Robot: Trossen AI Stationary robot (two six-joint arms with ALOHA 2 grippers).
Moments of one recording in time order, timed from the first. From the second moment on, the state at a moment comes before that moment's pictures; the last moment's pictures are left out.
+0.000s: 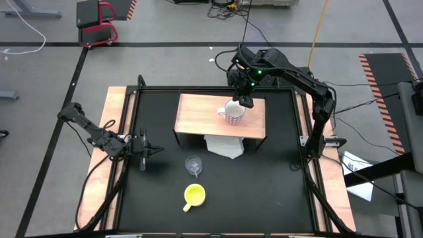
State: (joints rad) left arm -0.62 0.21 0.09 -0.09 -0.67 0.01; right arm -0.53 1.86 2.07 -1.41 -0.39 -0.43
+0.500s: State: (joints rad) left arm -0.62 0.21 0.09 -0.11 -0.67 -0.01; right arm -0.53 1.86 2.07 -1.41 -0.40 -0.43
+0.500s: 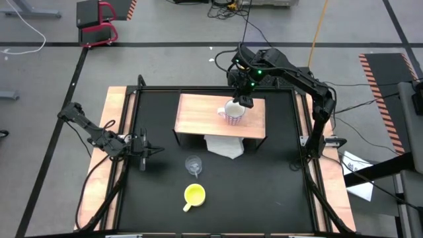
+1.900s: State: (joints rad) left arm -0.62 0.21 0.09 -0.10 -0.67 -0.03; right arm -0.50 1.53 1.94 -1.31 -0.39 -0.45
